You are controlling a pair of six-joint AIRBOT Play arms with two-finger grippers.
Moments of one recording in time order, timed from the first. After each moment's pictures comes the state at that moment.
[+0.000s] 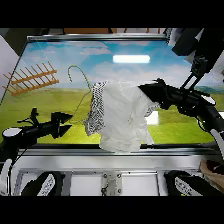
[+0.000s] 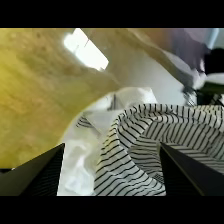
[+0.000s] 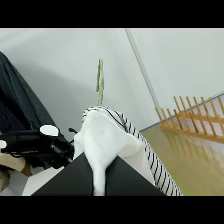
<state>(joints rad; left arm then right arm) 0.39 -0.95 0.43 0.42 -1.14 -1.38 -0.04 -1.16 0.87 0.32 1.47 0.07</state>
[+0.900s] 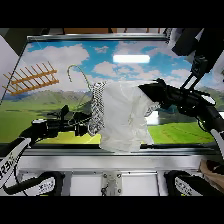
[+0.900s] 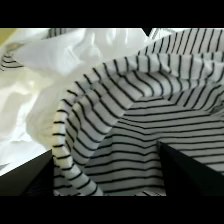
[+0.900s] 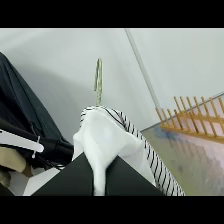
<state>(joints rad) 0.08 -1.33 0.51 0.13 -1.33 -1.12 -0.04 -1.16 0.87 0.32 1.46 0.08</state>
